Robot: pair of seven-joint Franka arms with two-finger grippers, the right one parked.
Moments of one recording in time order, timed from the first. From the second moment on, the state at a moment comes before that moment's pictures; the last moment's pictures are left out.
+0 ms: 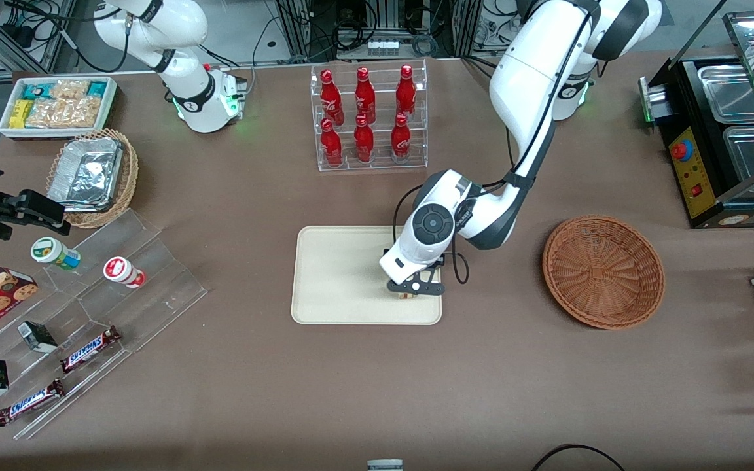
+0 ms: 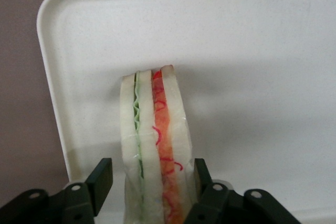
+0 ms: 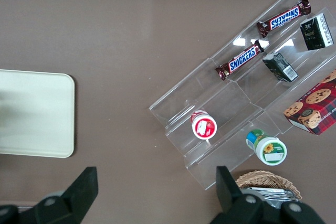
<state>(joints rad) -0.61 0.73 -0.07 -1.54 -0.11 2.24 -0.52</state>
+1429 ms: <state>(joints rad) -0.40 0.31 0.10 -1.58 0.00 1.86 -0.49</state>
